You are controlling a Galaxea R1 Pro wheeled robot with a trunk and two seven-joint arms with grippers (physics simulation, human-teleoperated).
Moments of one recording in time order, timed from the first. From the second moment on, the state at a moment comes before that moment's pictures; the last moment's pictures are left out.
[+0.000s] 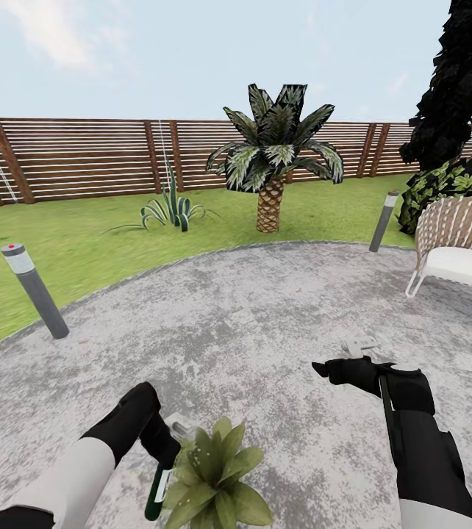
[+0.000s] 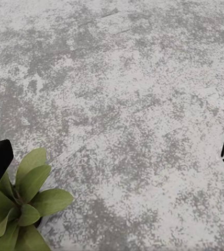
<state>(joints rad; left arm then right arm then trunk) -0.73 -0.01 -0.14 -0.56 -0.83 0.90 -1.07 -0.47 0.07 -0.27 -1.56 0.56 0.89 0.72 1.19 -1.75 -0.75</state>
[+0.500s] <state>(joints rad) -0.71 0.08 -0.13 -0.56 -0.83 0.90 -1.07 -0.47 0.07 -0.27 -1.56 0.56 0.89 0.72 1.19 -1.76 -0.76</state>
